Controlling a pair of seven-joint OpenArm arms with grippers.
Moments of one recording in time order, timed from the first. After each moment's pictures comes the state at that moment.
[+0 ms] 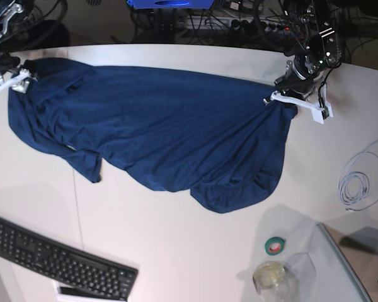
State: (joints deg) left arm 19.3 -1.9 -20.2 91.4 -22.0 1.9 39.1; right arm -12.8 -7.7 53.1 102.3 6.4 32.5 -62.7
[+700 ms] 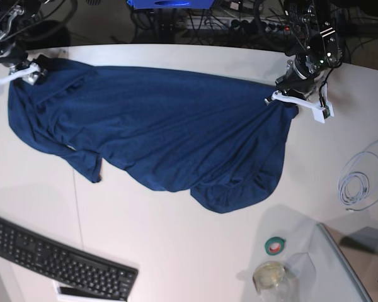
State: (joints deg) left arm 19.3 -1.9 -20.6 91.4 -22.0 1.9 39.1; right arm -10.9 -7.5 58.0 87.6 8.3 32.5 -55.2
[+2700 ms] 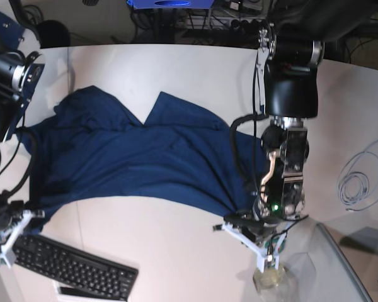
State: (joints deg) left arm -23.9 -2.1 1.5 69.5 -6.6 2.2 40.1; right arm 28.4 13.0 23.5 69.5 8.3 35.0 -63.5
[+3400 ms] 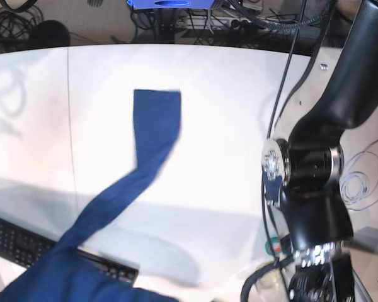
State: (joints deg) left arm -55.2 1.6 -6.0 77.5 -10.2 1.8 40.1; right arm 65.7 29.8 19.1 76.4 8.5 34.9 -67.6
